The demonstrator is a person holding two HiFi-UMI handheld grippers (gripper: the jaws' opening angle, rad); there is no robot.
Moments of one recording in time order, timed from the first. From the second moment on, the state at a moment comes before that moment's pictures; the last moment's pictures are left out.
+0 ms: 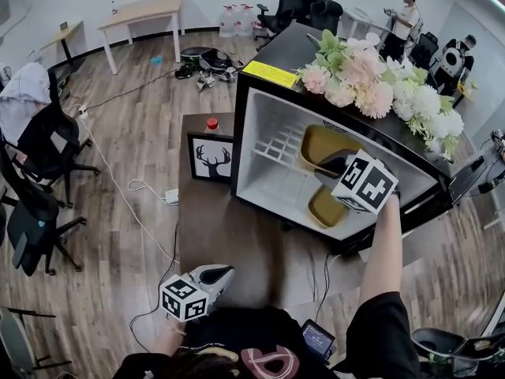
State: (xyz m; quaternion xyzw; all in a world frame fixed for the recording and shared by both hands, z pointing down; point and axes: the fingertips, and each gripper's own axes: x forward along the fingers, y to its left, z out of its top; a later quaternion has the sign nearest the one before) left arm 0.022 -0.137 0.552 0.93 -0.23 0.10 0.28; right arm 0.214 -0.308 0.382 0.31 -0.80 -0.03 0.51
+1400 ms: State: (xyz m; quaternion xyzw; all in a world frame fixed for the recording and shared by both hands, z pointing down) left arm 0.026 -0.146 0.548 0.92 -0.25 0.08 0.28; right arm 0.227 -0.314 0.333 0.44 -0.81 -0.10 0.37
